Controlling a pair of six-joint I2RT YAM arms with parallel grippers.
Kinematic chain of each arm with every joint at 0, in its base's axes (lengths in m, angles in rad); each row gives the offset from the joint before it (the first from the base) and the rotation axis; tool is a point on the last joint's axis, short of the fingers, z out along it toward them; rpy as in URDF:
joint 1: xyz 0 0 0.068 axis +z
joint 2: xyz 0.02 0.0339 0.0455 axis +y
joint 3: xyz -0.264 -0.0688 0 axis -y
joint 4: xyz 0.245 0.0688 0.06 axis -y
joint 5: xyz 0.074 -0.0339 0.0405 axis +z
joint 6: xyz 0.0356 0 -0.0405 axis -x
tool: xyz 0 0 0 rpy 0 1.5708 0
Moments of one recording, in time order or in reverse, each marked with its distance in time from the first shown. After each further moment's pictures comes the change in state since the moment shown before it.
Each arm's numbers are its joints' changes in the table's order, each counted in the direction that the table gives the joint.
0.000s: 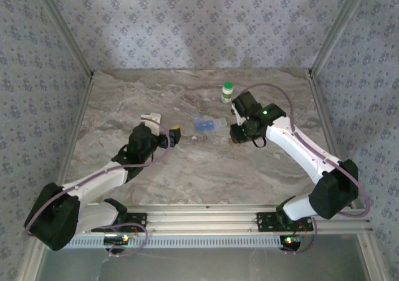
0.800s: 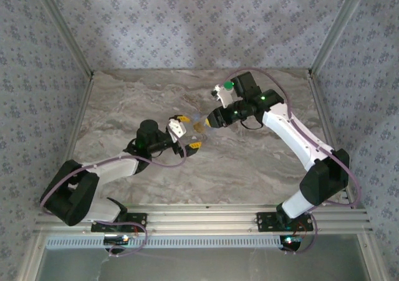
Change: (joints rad) left arm -0.006 0.224 0.066 0.265 -0.653 -0.497; right arm -0.042 0.118 0.176 0.187 0.575 0.215
